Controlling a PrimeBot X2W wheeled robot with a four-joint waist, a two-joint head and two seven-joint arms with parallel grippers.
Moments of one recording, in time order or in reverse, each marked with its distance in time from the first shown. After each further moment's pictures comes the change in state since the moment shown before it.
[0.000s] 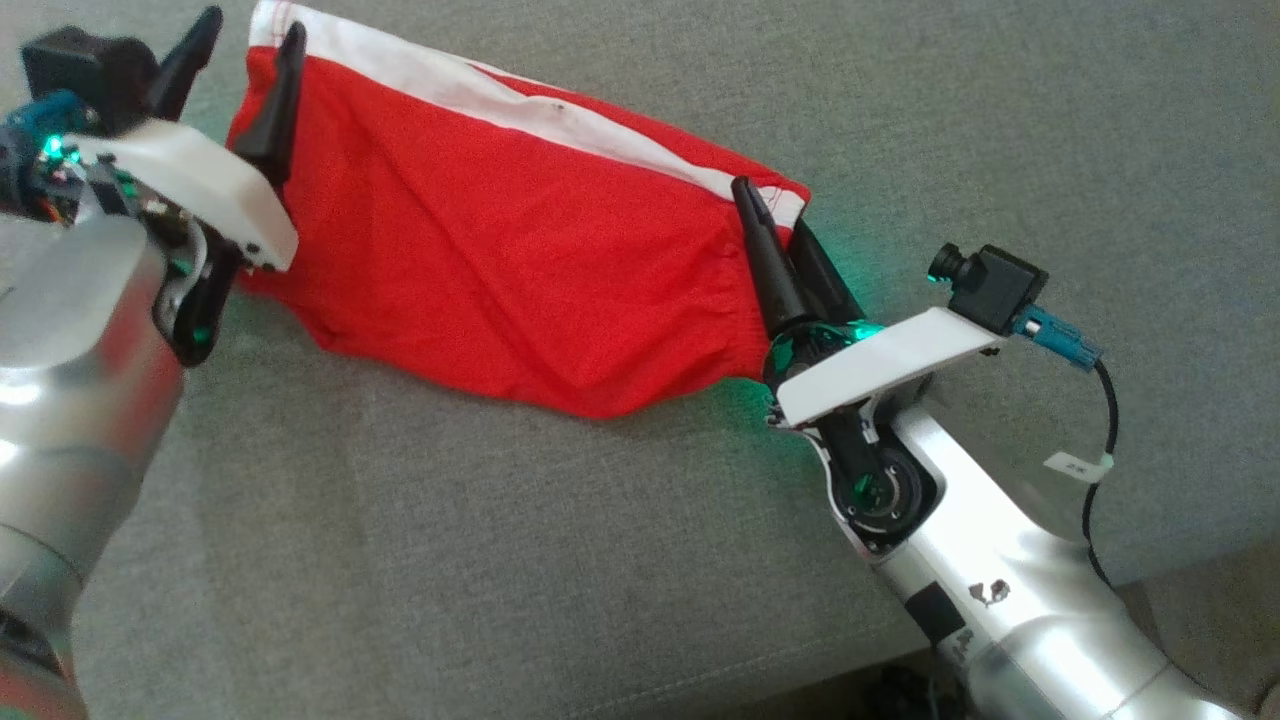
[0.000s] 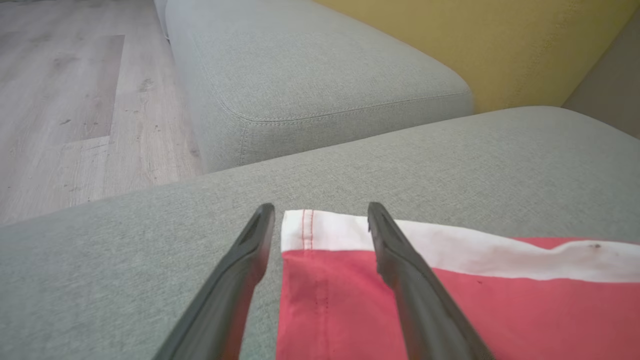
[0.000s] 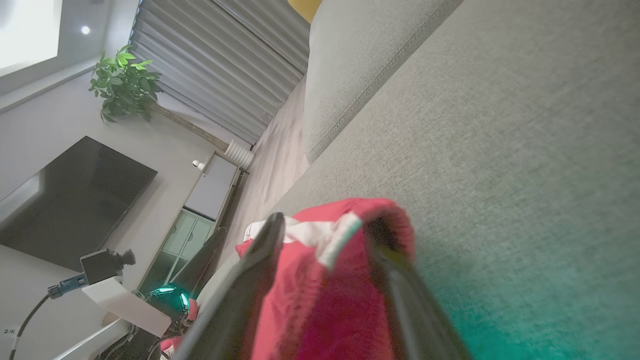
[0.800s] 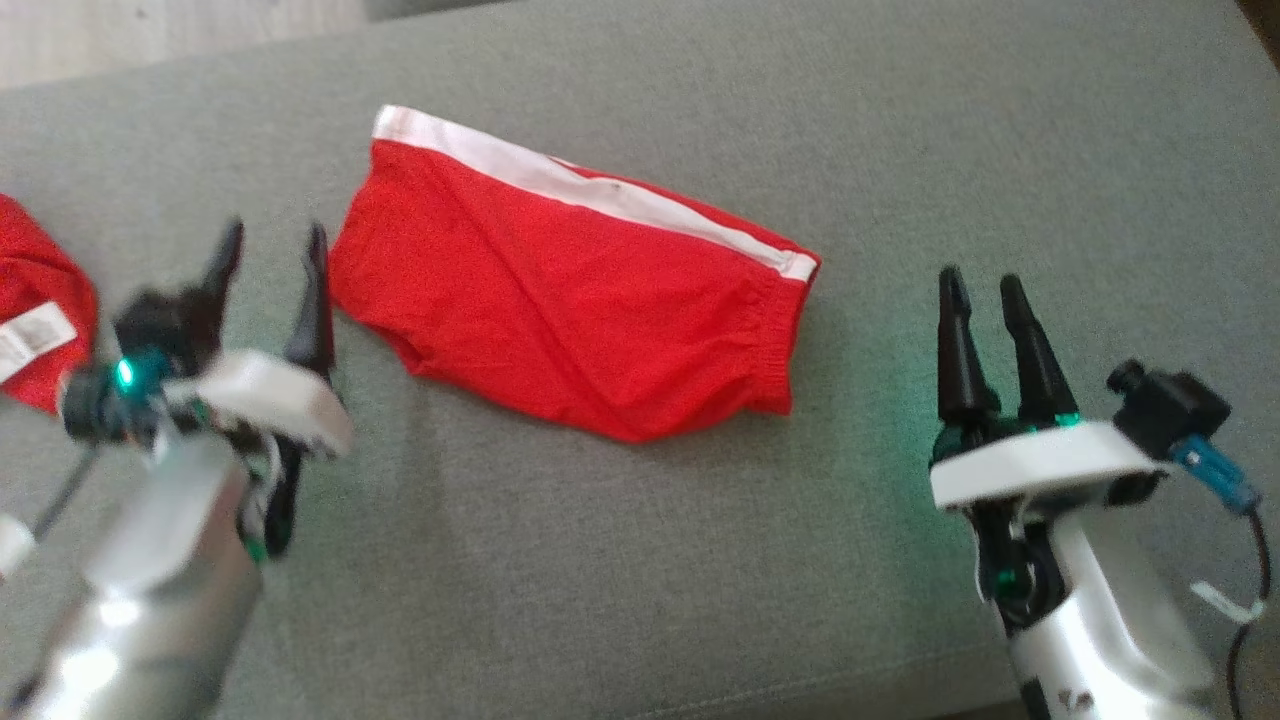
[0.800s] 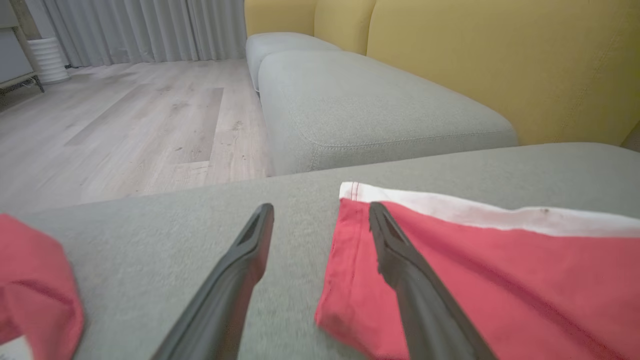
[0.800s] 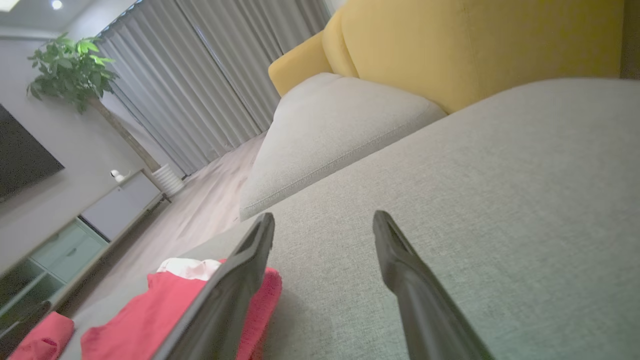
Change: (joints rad) left arm 0.386 -0.052 0.300 -0.160 0.231 0.169 -0.101; right arm 0.267 -0.002 -0.460 -0.037 -0.535 0.000 0.000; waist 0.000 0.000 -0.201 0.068
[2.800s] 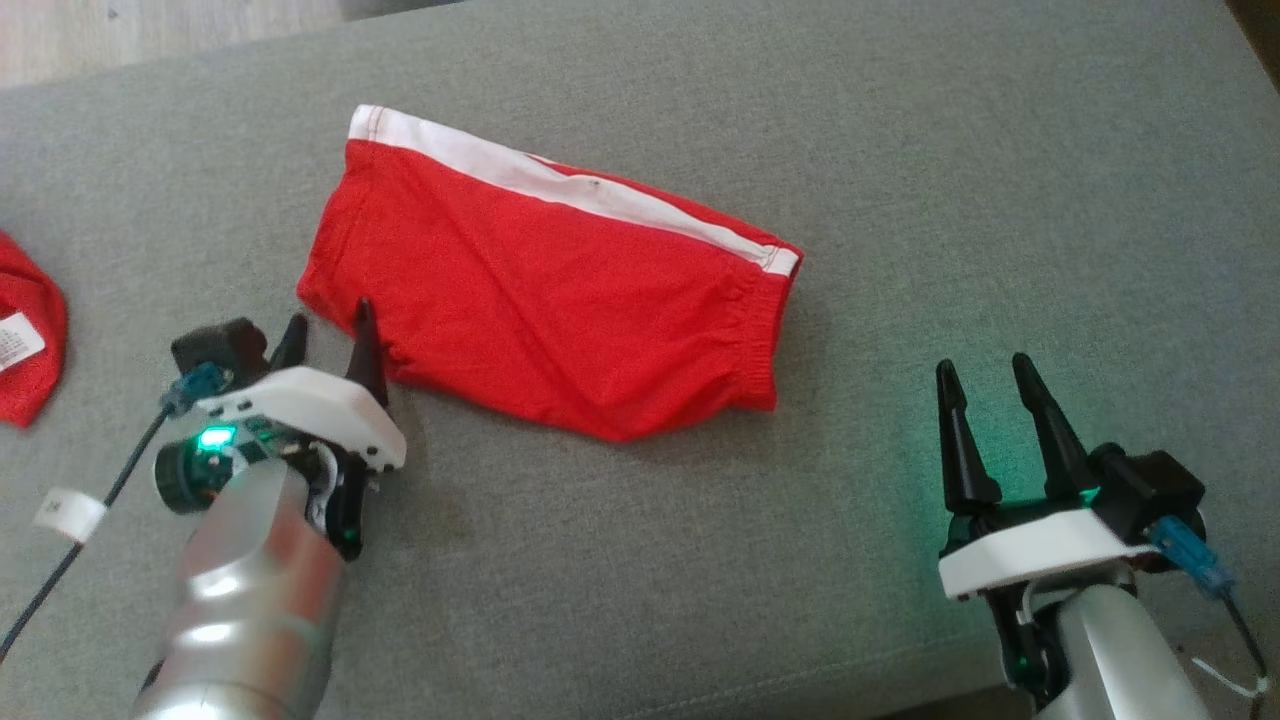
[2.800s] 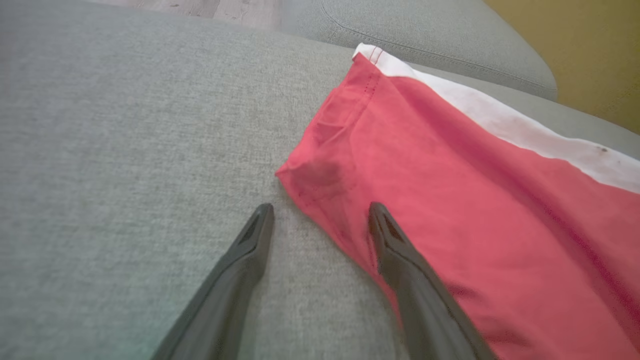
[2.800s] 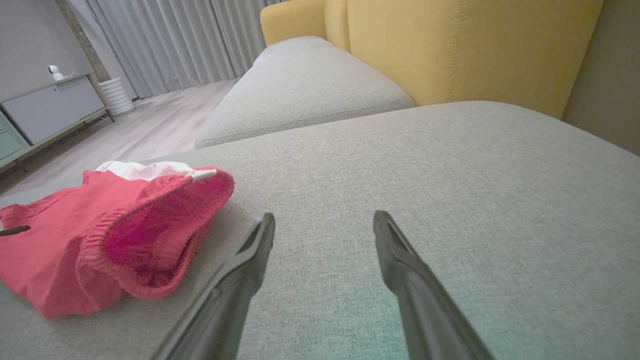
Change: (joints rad) left arm -0.004 -0.310 0.549 0.384 0.320 -0.161 0.137; right arm 0.188 0.027 -0.113 -0.090 -0.416 0.000 0.000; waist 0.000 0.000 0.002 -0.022
